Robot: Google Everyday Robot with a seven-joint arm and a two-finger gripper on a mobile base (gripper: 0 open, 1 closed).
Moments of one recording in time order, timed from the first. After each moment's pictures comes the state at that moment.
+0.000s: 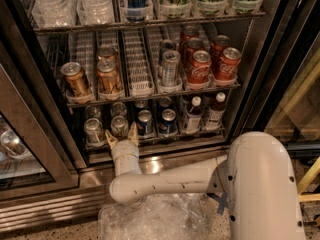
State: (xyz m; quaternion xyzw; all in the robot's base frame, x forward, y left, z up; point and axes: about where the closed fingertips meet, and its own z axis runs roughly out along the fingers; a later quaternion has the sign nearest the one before) arm 0.680 0.133 0.591 -0.12 0.70 0.01 0.71
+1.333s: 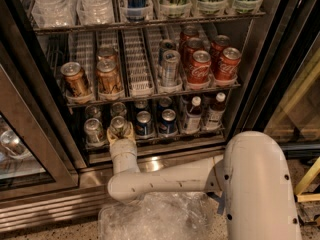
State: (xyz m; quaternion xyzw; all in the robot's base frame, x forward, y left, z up) arm 0.687 0.141 0.589 -0.11 0.70 0.02 0.71
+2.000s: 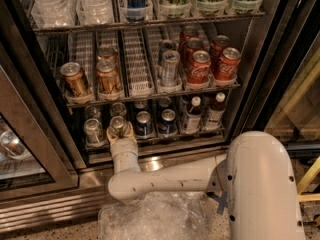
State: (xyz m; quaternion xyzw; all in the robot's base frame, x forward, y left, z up) arm 0.686 0.138 0.597 -0.11 0.70 0.01 0.71
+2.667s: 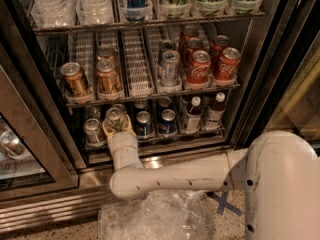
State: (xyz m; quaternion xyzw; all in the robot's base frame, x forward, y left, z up) arm 0.671 0.142 0.655 -0.12 0.68 0.05 0.72
